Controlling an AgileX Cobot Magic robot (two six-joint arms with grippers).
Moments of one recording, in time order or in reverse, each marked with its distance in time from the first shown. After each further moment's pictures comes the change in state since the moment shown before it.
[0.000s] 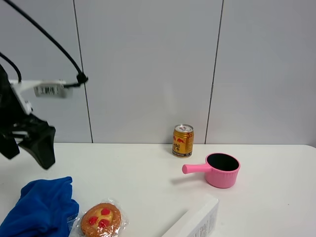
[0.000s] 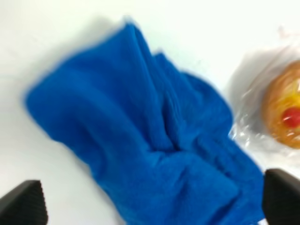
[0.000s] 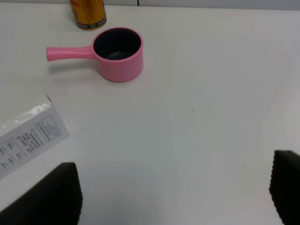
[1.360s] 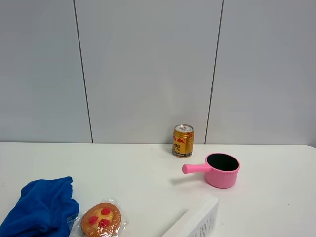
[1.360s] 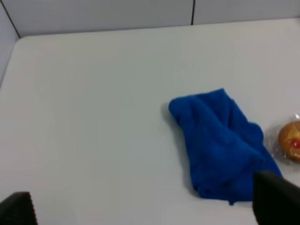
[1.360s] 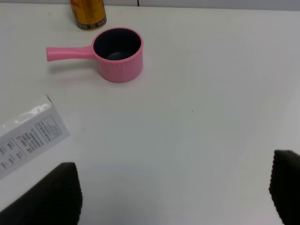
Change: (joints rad) left arm -0.001 -1.408 0.335 0.317 0.333 -0.407; right arm 0.000 0.000 0.000 0.000 0.000 0.000
